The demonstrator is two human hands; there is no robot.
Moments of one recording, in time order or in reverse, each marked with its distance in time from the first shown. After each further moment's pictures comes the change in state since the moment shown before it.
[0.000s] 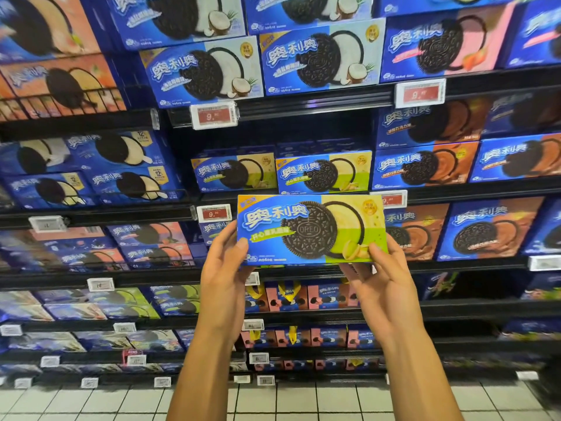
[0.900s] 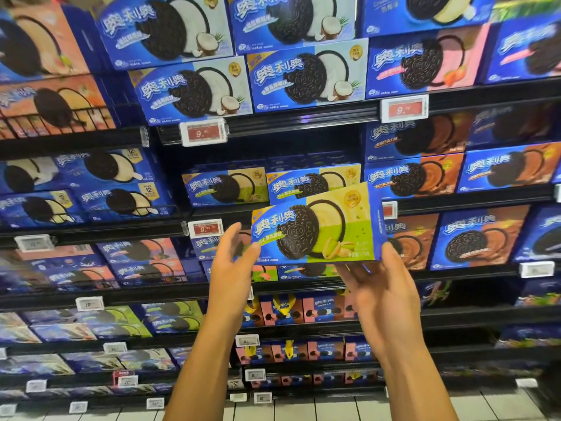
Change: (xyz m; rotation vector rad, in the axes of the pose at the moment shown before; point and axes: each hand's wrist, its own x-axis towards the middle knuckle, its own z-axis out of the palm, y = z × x) left_hand 0.028 -0.003 0.025 0.427 0.032 -0.010; right_hand -0.014 -0.015 0.023 -0.062 -0.102 -0.173
